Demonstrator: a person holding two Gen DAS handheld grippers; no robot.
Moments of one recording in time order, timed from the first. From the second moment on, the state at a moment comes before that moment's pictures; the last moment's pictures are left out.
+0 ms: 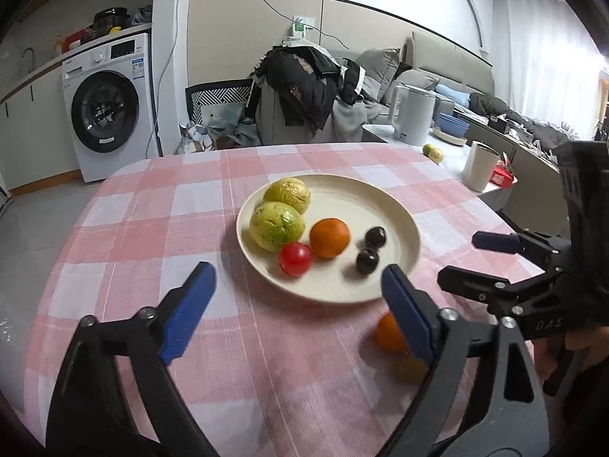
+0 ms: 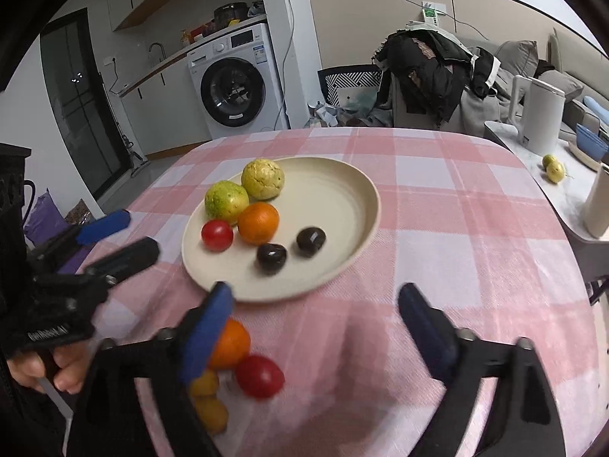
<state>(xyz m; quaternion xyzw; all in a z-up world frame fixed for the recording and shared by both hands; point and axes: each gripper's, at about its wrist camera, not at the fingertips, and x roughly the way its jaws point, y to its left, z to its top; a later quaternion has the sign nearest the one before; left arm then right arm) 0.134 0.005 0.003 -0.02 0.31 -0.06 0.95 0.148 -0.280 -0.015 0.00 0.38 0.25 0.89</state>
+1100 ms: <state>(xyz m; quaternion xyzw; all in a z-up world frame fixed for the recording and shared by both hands) 0.096 0.000 -0.005 -0.02 0.34 -0.05 0.94 0.094 -0.253 -0.028 -0.12 0.42 0.30 0.85</state>
